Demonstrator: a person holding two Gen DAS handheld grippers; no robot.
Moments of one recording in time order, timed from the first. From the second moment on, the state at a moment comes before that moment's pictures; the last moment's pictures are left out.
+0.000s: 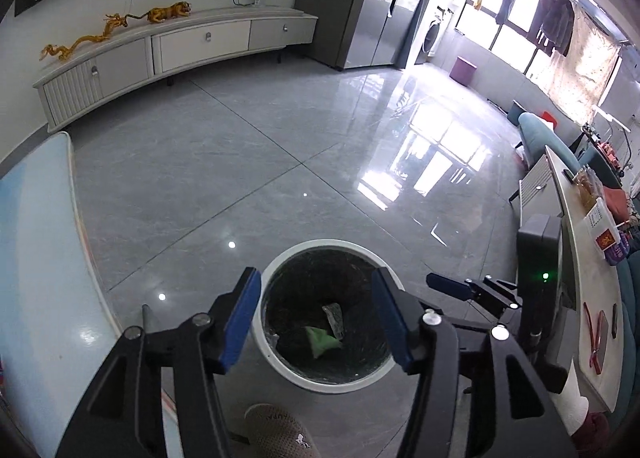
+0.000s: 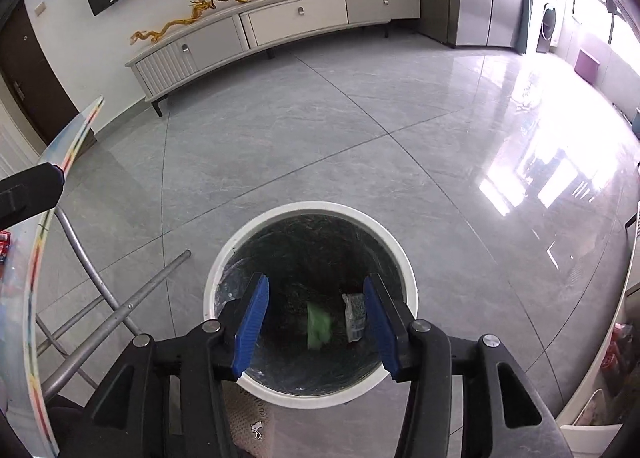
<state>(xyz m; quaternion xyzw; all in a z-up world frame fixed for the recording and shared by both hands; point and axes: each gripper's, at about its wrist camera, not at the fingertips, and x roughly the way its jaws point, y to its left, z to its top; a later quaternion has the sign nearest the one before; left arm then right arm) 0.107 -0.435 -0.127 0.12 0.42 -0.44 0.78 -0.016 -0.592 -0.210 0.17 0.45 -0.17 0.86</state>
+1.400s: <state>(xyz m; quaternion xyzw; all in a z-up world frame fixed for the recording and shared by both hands) 0.146 0.111 -0.126 -0.06 0.36 -0.05 0.93 0.102 -0.161 -0.132 -0.05 0.42 0.19 0.89</state>
